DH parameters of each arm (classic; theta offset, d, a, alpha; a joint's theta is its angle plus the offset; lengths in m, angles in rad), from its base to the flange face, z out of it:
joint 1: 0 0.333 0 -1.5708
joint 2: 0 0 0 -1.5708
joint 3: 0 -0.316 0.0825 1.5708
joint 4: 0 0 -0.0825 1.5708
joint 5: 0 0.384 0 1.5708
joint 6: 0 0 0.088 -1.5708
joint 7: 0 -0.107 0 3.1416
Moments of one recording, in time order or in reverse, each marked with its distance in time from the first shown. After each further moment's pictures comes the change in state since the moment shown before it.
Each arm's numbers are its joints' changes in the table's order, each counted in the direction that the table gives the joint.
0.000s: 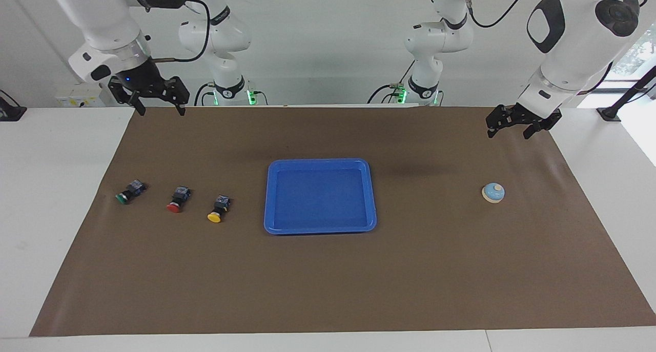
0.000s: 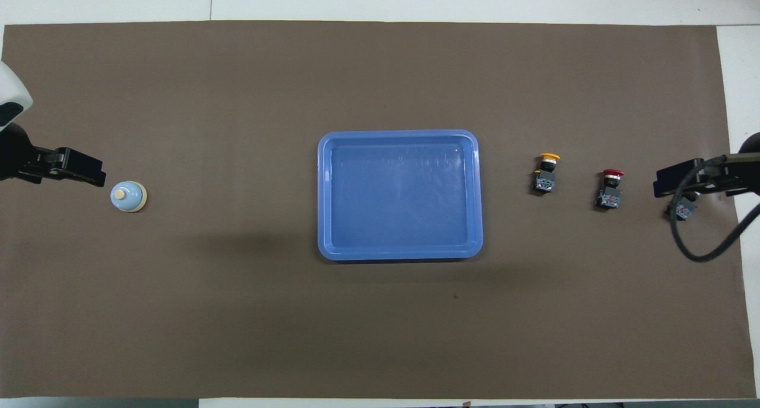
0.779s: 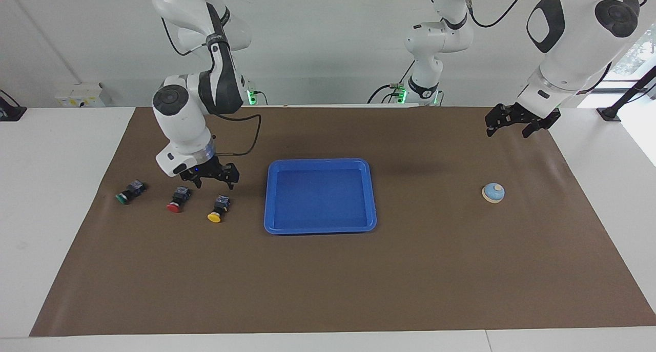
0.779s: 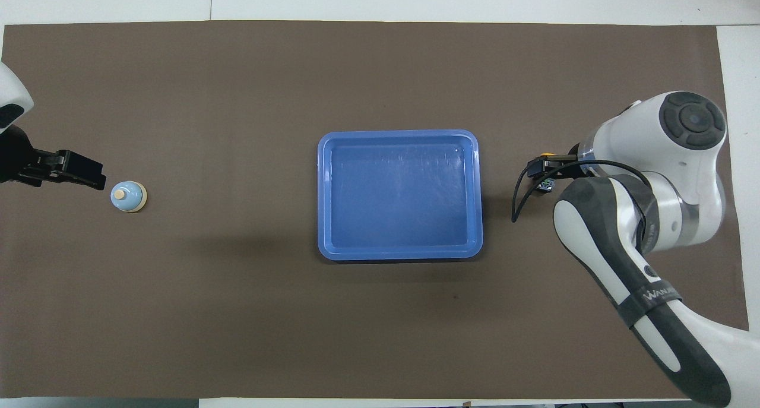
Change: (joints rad) left arm 0.000 -0.002 -0.001 -0.002 0.000 -0.017 0.000; right arm 0.096 0.264 -0.003 0.283 0.000 0.584 -0.180
